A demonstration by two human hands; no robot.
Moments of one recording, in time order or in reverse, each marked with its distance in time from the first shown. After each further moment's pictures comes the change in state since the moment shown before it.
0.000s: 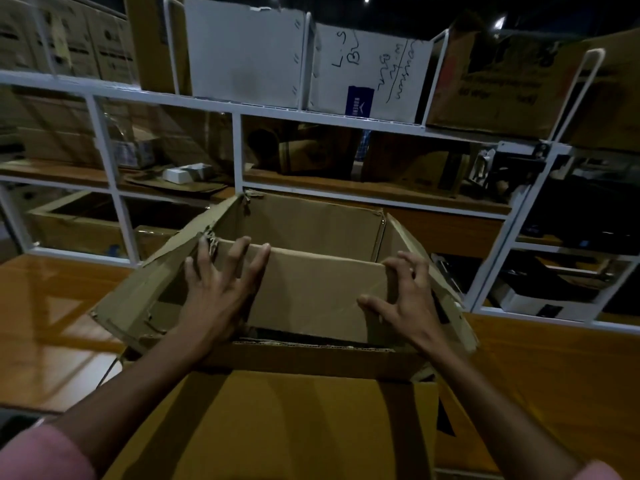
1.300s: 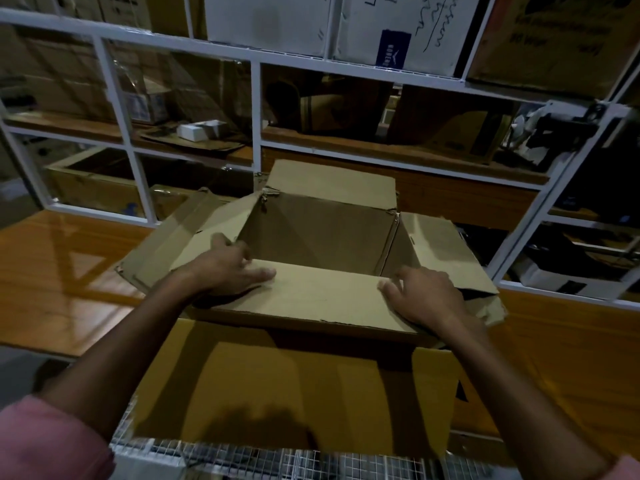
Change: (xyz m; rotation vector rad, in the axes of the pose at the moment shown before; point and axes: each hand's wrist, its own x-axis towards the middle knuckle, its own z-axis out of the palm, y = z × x) left_hand -0.003 -0.030 -0.013 -0.513 -0.444 -0.280; right_hand -0.013 -0.017 0.025 -0.580 -0.354 0.196
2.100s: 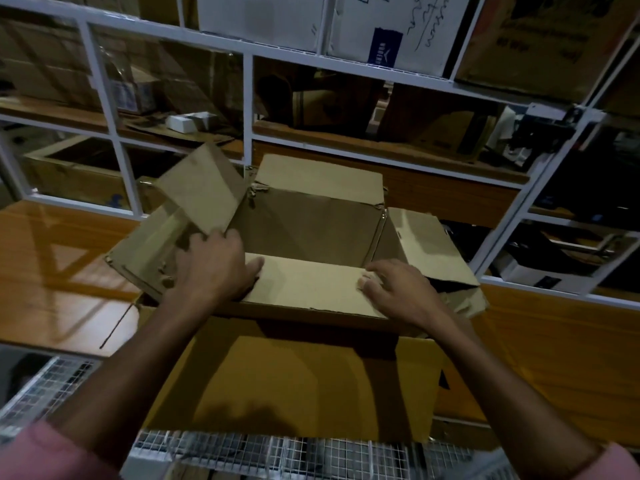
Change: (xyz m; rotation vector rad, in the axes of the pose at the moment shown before) left_hand -0.015 0.012 0.026 0.305 0.372 -0.048; right_hand -0.014 -0.008 0.002 0.199 0.015 -0.203
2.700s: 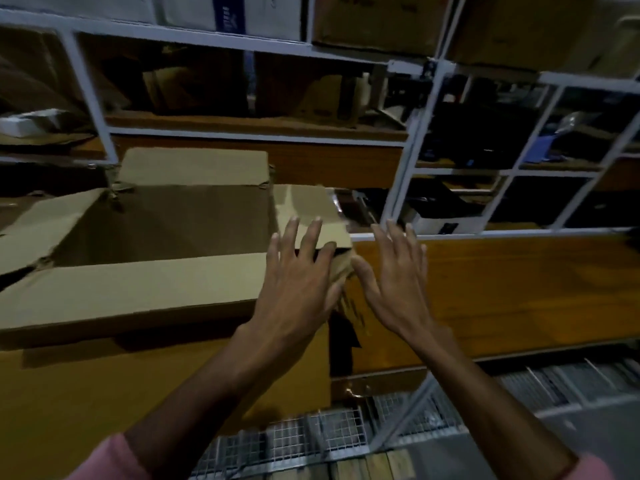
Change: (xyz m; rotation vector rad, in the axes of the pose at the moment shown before) left_hand -0.087 0.279 0.042 -0.225 0.219 0.760; right_hand -0.105 0.162 -0.040 -0.016 0.508 0.168
